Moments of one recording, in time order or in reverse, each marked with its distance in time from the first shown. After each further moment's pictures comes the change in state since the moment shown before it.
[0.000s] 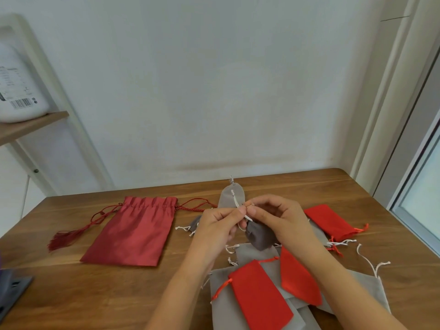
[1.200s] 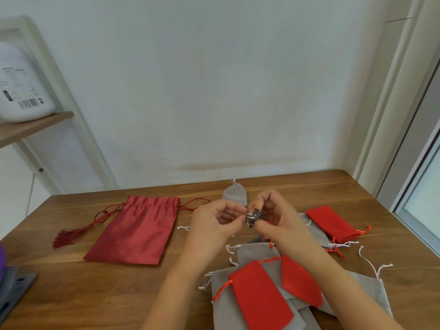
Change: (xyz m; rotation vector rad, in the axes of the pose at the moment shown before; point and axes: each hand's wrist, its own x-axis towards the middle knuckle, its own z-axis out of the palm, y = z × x) left_hand 0.000 0.002 -0.008 0.217 0.078 0.186; right_hand -0.005 -0.002 0.006 -0.061 -0.091 -0.063
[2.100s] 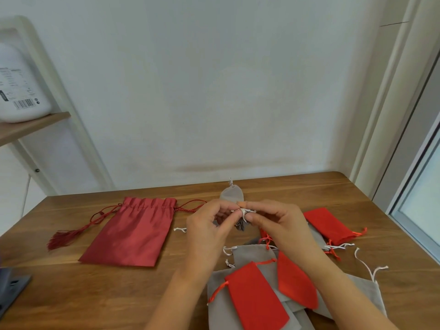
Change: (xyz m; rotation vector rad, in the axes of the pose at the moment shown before) left_hand -0.004 -0.006 0.013 0.110 0.285 0.283; right_hand 0.002 0.001 -0.007 -0.103 0.081 -0.077
